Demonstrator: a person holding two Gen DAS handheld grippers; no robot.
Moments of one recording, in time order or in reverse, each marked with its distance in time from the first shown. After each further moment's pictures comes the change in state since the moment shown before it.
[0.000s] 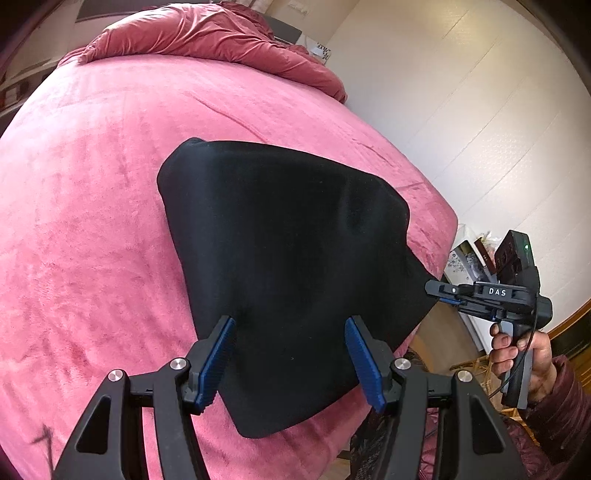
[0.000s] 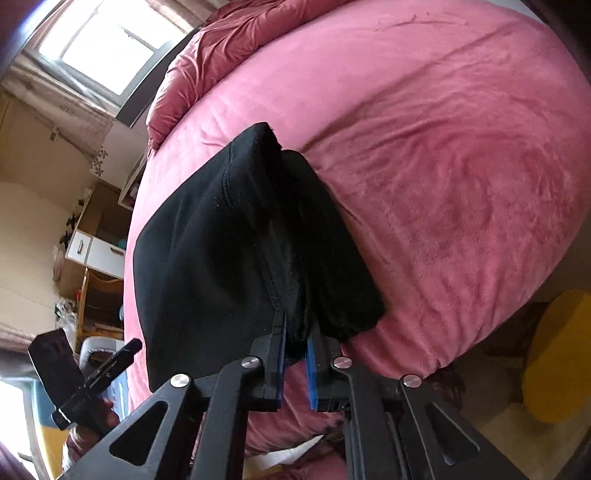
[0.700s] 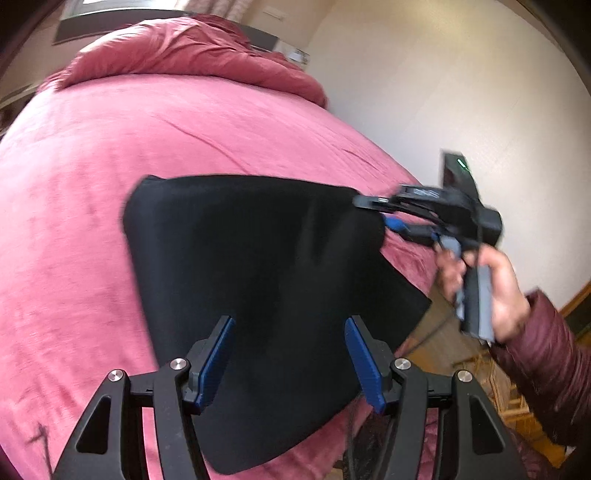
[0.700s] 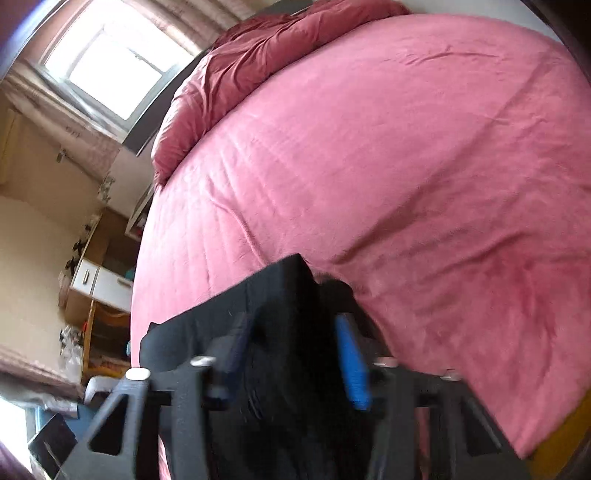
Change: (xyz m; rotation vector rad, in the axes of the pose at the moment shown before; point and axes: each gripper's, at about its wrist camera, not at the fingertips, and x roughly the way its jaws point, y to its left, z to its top) left arm 0.020 -0.033 0.024 0.090 -0.012 -0.029; right arm 0.051 0.031 0.116 -0.027 -0.092 0.040
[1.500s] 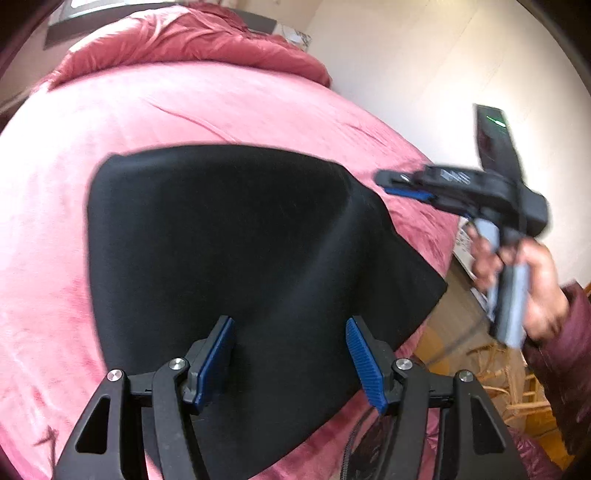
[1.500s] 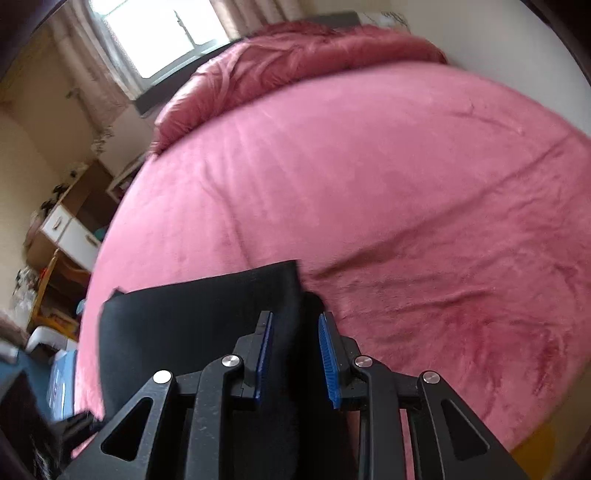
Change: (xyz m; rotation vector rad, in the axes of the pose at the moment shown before) left arm 0.037 -0.022 -0.003 0.017 0.039 0.088; right arm -0.023 0.024 -0.017 -0.274 -0.053 -0.145
